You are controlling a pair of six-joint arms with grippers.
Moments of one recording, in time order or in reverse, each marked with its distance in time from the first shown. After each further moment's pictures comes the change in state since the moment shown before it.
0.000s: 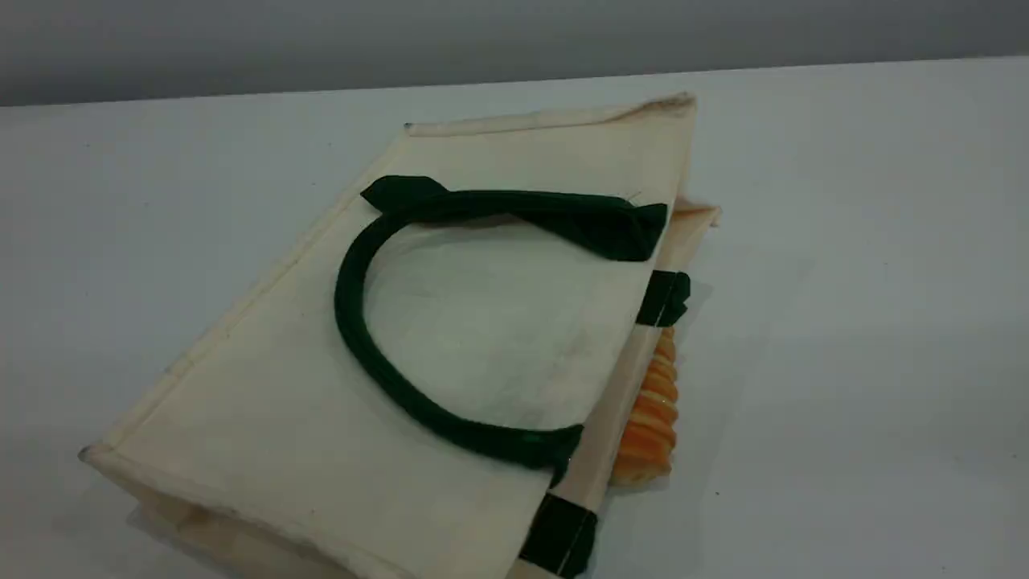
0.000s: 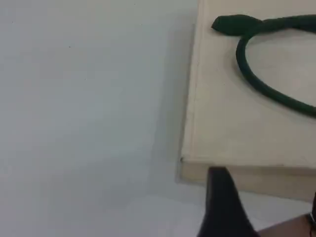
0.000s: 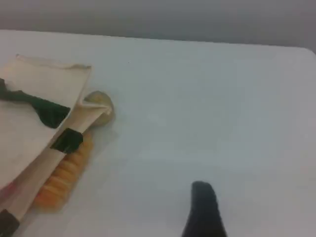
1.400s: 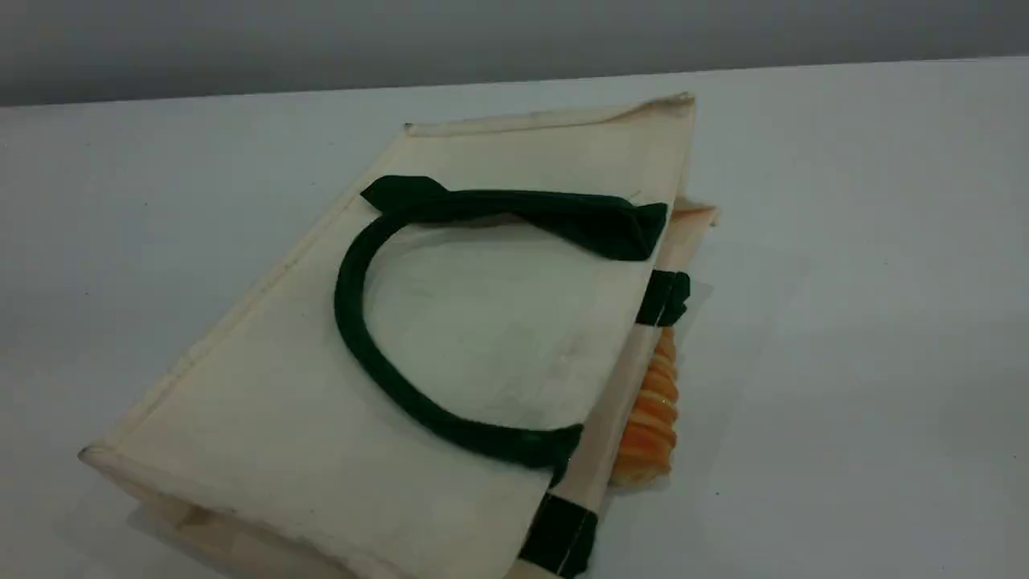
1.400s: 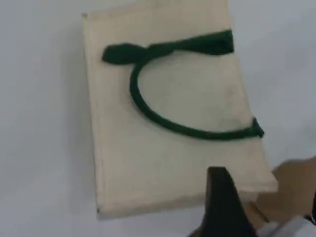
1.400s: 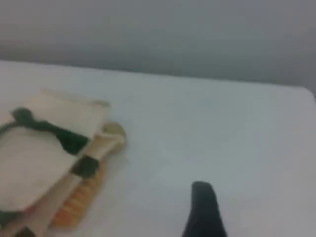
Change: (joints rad) left arm 0.000 0.524 -0.364 -0.311 0.038 0.251; right arm 0.000 0.016 -0.173 0.025 0.084 -0.023
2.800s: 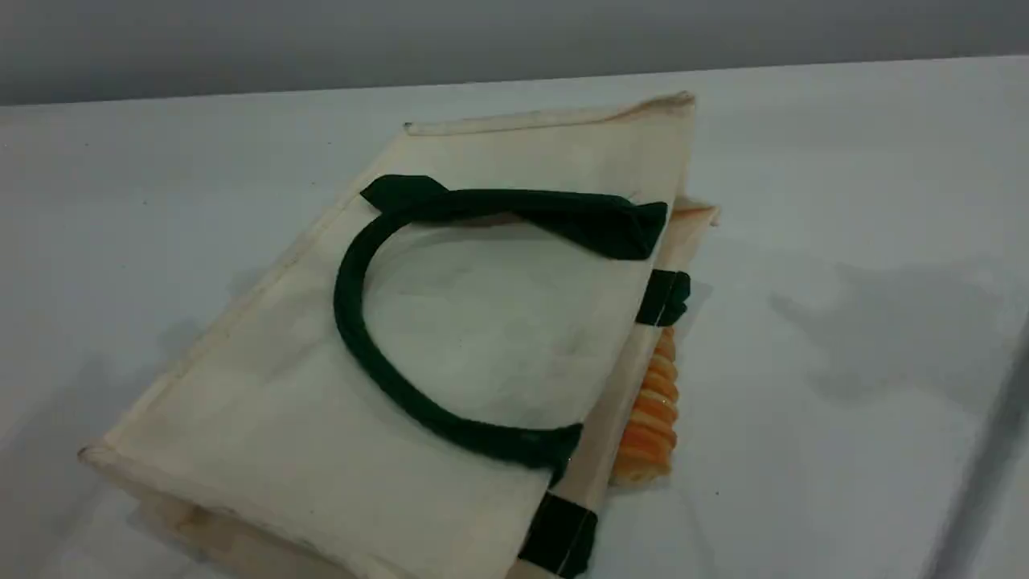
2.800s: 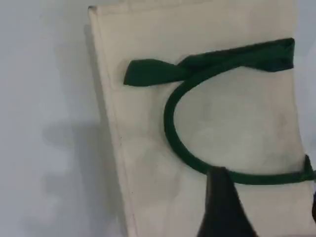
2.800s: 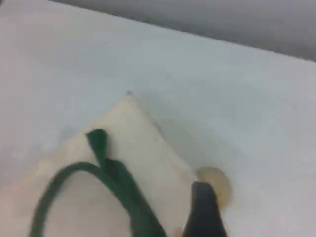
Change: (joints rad) left arm 0.000 0.901 -0.569 0.000 0.056 0.091; right arm -0.001 1.313 -0.395 0.631 -0.446 -0.638
